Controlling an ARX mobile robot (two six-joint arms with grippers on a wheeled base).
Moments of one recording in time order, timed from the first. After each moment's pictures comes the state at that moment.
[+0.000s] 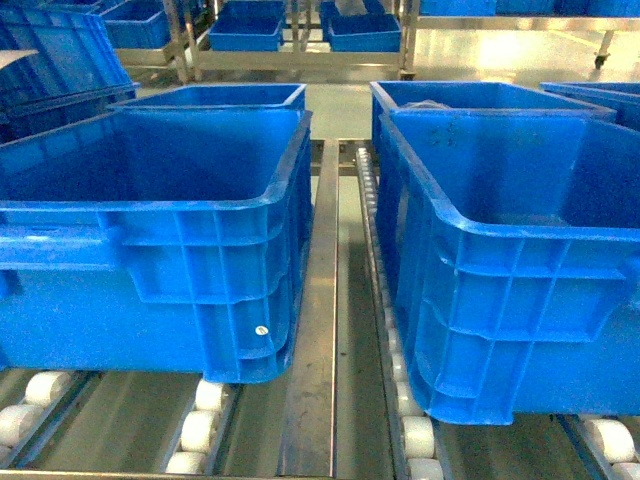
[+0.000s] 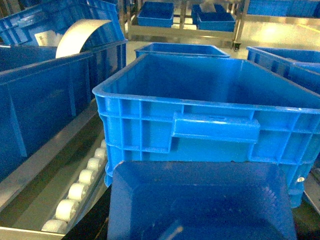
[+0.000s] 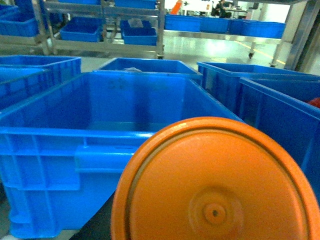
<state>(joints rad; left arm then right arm) -0.06 0.05 0.02 -0.05 -0.14 -0.04 0.12 0.02 0.01 0.01 0.26 -0.05</state>
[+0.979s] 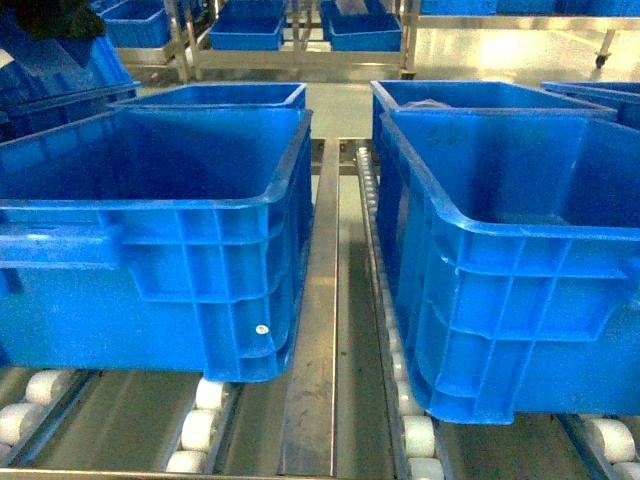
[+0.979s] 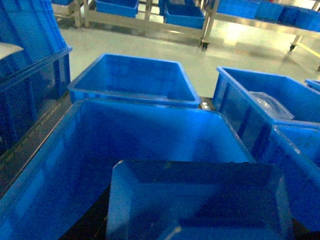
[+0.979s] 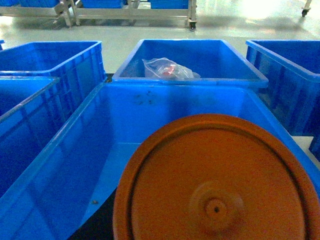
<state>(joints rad) -0.07 1.61 0.93 0.57 0.02 -0.13 0.09 1.49 0.72 0.63 0.09 0.04</state>
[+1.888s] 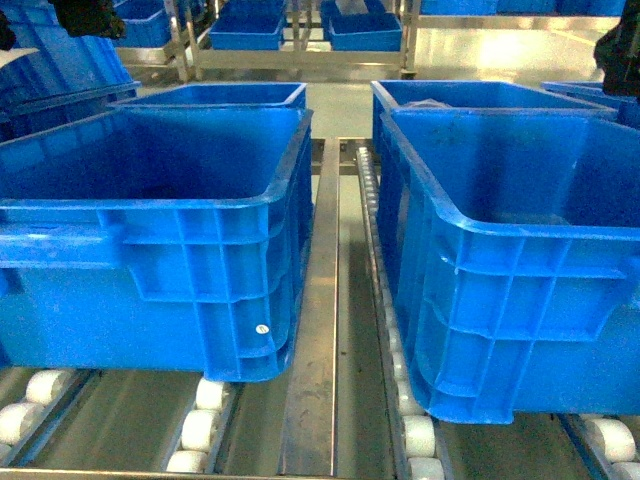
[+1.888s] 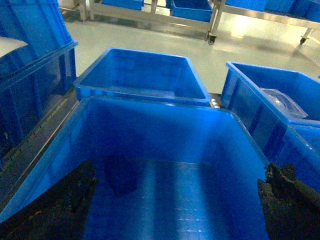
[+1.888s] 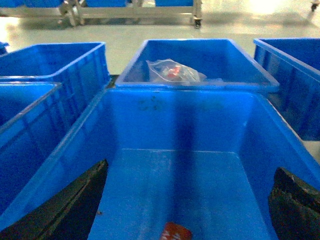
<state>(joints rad) -0.05 1.65 1.00 0.53 0.02 -0.12 0.08 1.57 0.83 0.58 0.06 0.06</state>
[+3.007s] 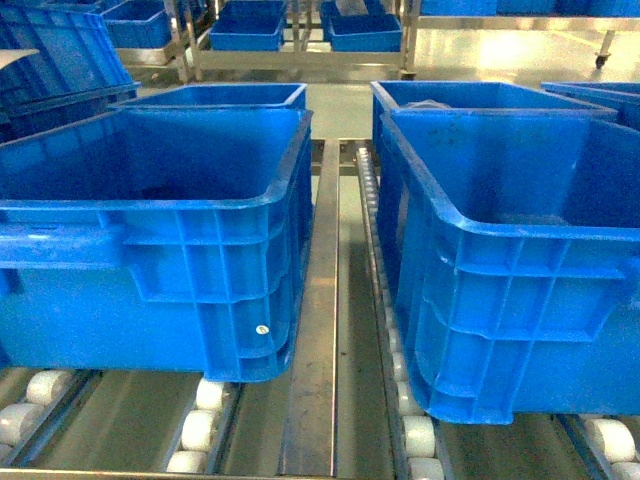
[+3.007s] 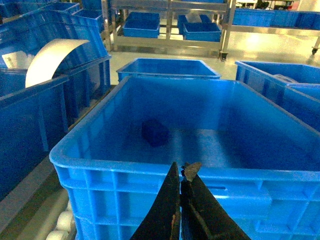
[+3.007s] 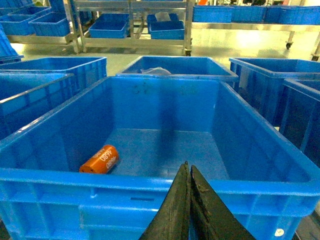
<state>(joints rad) 0.00 1.04 0.17 0.86 0.00 -0.02 0.00 0.99 0.13 0.84 0.00 0.01</state>
